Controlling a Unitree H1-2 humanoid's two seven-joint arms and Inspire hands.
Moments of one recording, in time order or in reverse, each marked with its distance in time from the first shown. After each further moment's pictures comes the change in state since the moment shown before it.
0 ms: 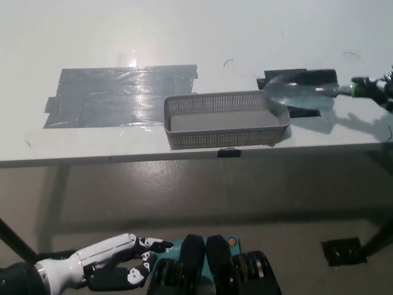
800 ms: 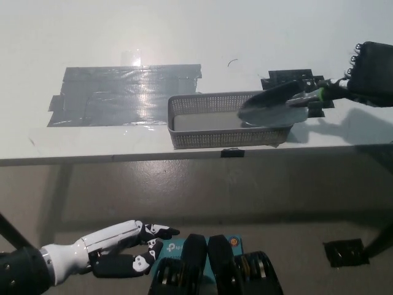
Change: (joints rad) left_arm -0.064 -0.001 -0.016 0.001 -0.001 -0.001 -0.006; right_arm -0.200 -0.013 0.287 -0.107 0.047 -0.005 0.146
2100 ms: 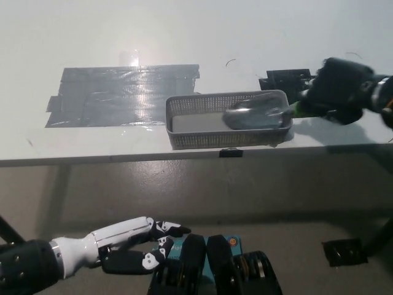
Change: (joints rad) left_arm -0.064 0.000 -0.054 -0.001 -0.024 0.000 0.000; right_arm 0.159 0.266 -0.367 -0.142 0.032 0.104 0.746
